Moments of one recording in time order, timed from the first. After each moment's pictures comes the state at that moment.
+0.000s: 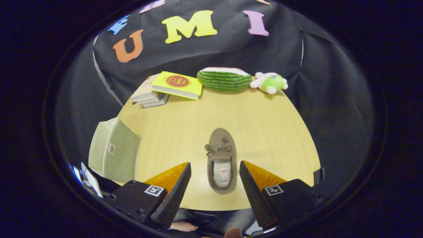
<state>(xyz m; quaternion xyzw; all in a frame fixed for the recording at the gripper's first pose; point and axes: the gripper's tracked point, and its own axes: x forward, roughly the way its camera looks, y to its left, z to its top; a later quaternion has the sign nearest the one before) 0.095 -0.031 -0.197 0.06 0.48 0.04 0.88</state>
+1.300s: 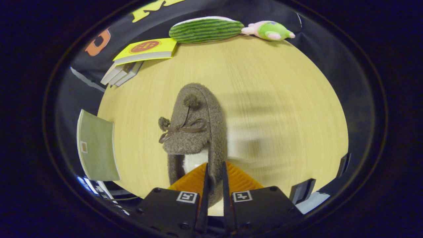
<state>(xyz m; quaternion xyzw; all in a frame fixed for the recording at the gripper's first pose) 0.102 -0.047 -0.329 0.14 0.62 0.03 0.77</state>
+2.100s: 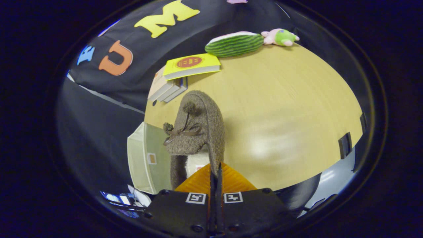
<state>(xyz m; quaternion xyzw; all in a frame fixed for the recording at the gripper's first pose) 0.065 0.140 -0.175 0.27 0.54 0.10 0.79</state>
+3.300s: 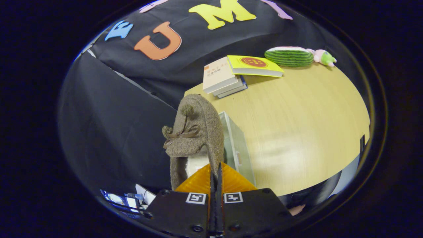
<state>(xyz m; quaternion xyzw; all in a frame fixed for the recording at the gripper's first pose) 0.078 0.347 -0.119 0.23 0.51 0.14 0.82</state>
